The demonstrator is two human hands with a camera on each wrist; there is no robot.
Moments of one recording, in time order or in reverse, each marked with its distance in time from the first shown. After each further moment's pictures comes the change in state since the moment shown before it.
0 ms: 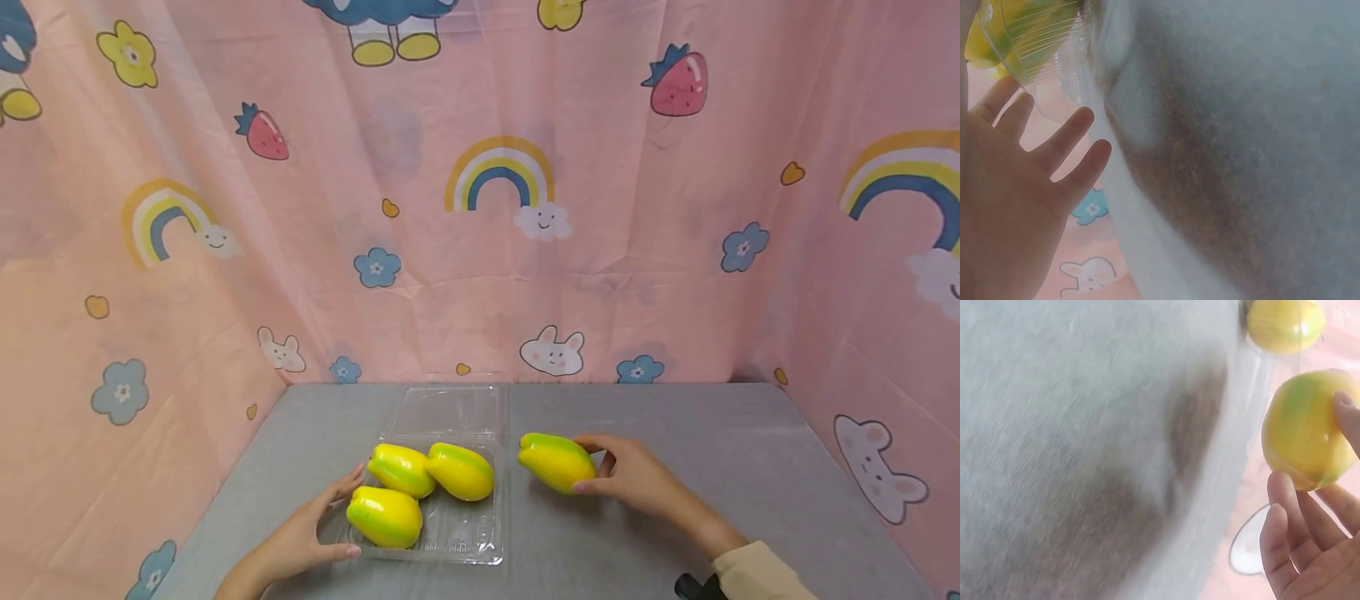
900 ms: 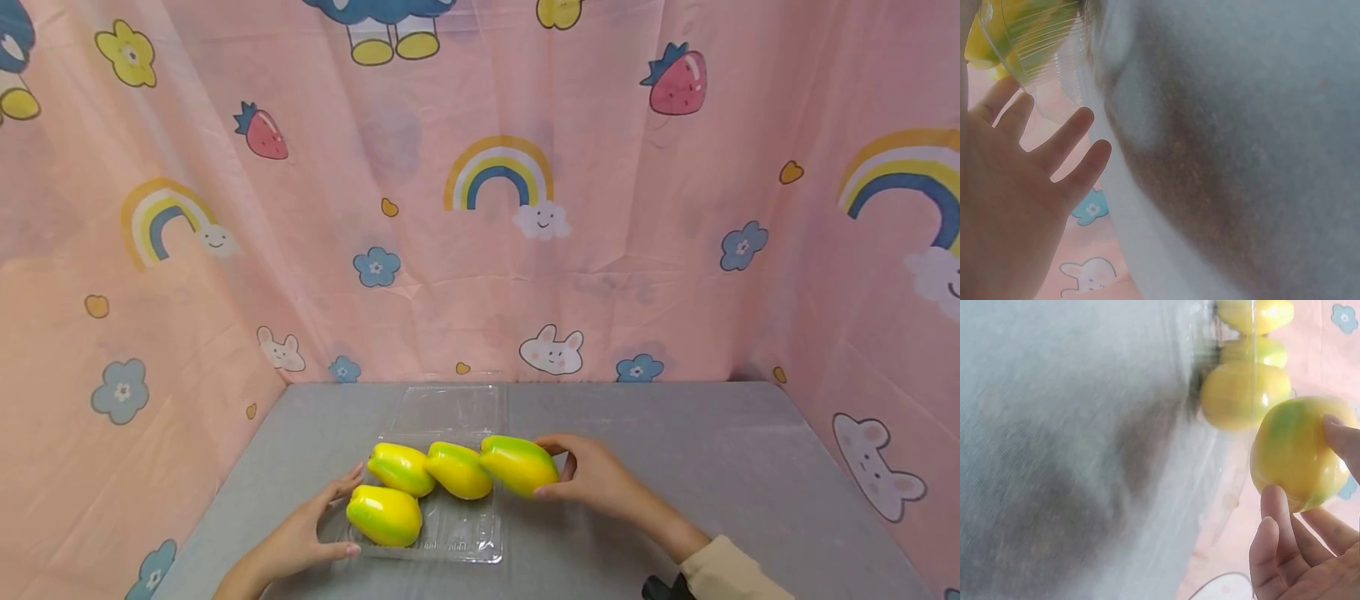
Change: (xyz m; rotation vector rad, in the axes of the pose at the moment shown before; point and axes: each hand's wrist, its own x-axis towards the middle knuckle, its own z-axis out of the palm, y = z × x) left_hand -0.002 0.001 0.000 0.000 -0.003 -0.009; right_hand 0.007 -0.050 0.022 0.051 -0.025 -0.015
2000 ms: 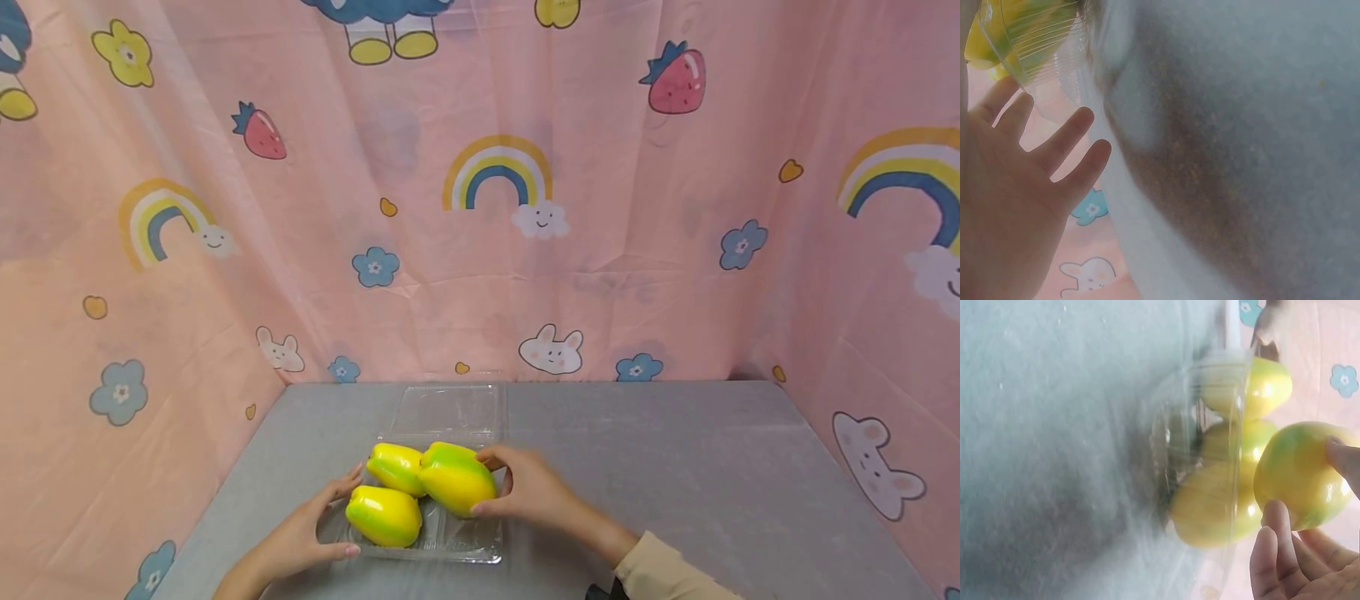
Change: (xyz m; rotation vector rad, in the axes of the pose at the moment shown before) left_hand 0.001 -0.002 0.001 -0.001 0.000 0.022; right_hand 0.021 -0.042 0.055 0.119 -0.075 -0.139
